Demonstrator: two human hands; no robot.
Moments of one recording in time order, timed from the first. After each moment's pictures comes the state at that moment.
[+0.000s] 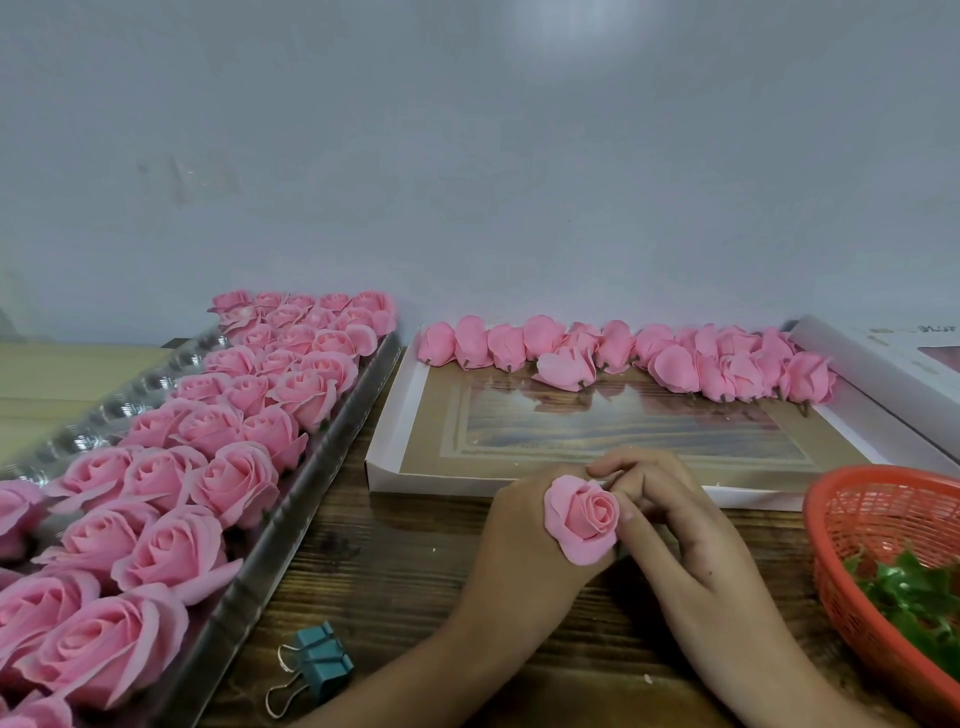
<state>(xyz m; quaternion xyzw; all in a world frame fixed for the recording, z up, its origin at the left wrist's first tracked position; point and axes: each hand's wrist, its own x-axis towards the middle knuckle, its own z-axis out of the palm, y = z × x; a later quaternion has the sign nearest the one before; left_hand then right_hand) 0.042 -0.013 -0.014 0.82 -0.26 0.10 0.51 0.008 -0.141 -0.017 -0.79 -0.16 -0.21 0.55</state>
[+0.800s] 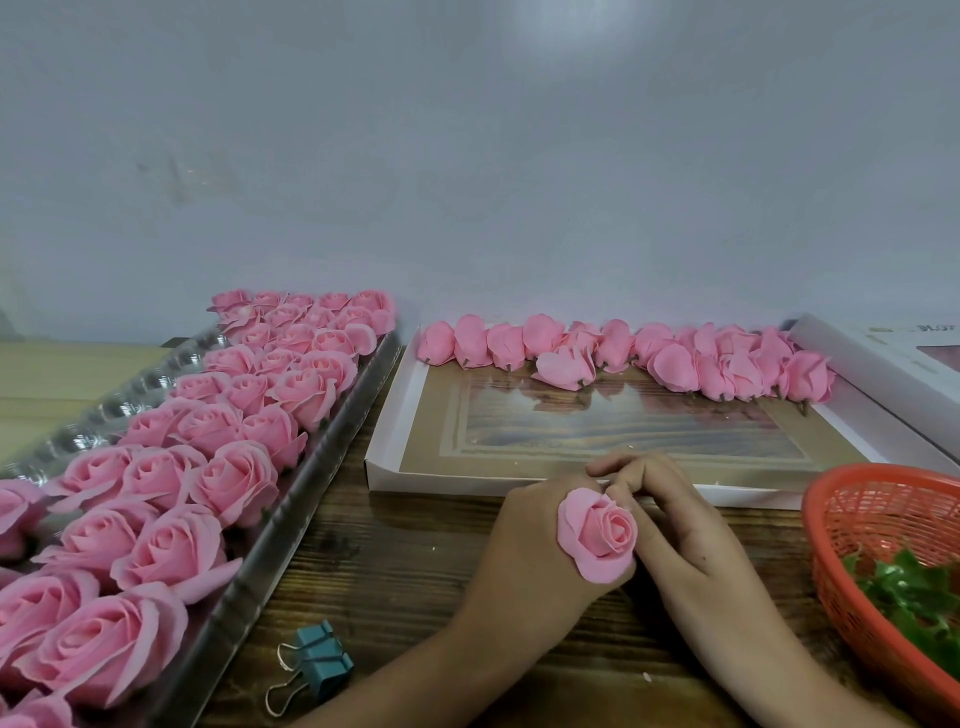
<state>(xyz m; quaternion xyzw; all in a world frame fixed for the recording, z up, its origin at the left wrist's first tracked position) 0.041 -0.015 -0.020 0.80 -0.30 0.13 0.50 0.014 -0.145 -0.022 -0.79 -0.13 -0.16 0.58</state>
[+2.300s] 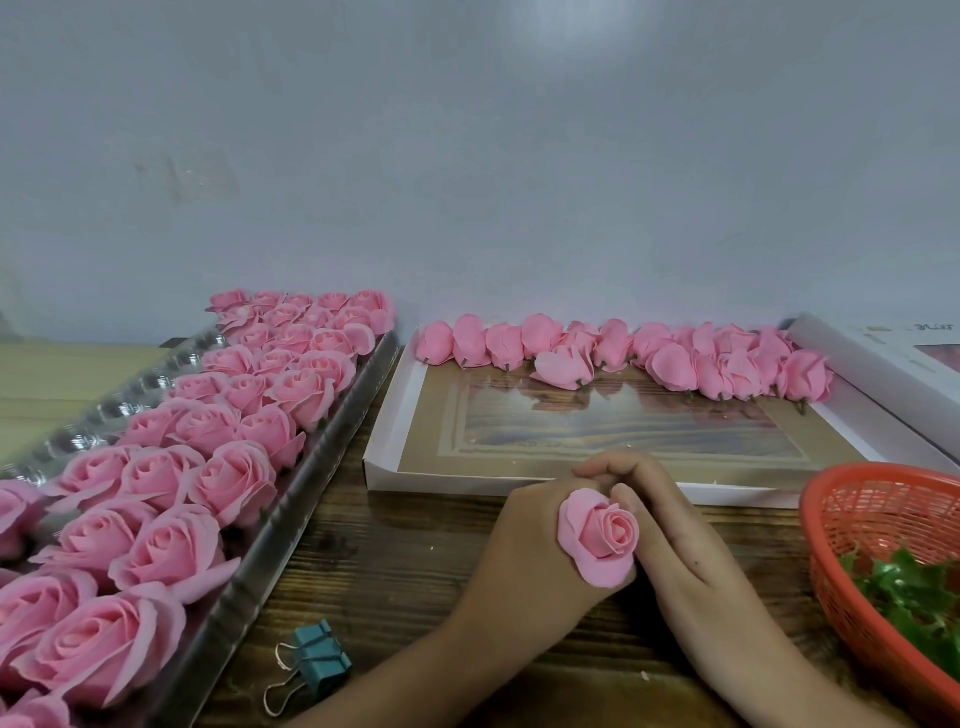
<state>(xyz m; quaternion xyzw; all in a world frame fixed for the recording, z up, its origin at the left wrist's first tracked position) 0.037 -0.015 -0.011 0.81 -0.33 0.13 0.48 0.010 -0.144 -0.023 -0.78 -0.15 -0.12 0.60</state>
